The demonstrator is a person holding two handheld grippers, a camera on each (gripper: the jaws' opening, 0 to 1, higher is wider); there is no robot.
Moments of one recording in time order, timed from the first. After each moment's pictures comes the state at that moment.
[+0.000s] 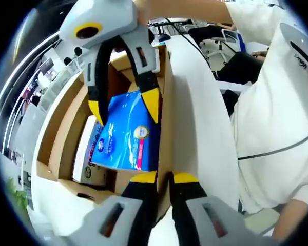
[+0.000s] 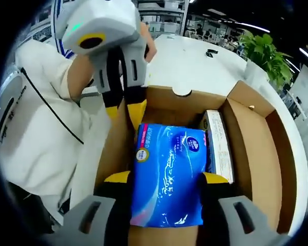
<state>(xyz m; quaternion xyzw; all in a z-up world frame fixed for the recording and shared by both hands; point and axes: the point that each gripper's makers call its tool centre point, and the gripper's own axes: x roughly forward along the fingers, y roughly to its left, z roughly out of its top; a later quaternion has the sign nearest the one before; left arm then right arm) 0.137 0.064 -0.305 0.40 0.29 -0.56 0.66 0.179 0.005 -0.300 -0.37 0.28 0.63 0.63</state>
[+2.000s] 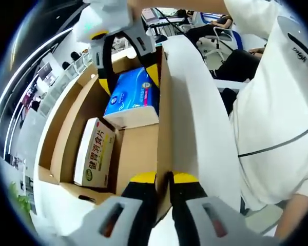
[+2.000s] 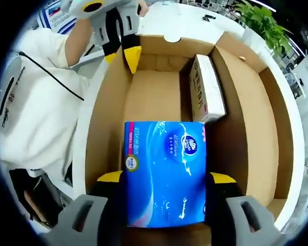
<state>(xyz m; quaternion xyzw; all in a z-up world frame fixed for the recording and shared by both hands) 0.137 0.063 -0.305 0.41 0.27 -0.57 0.66 0.188 -0.074 -0.313 -0.46 0.40 0.55 0.57</state>
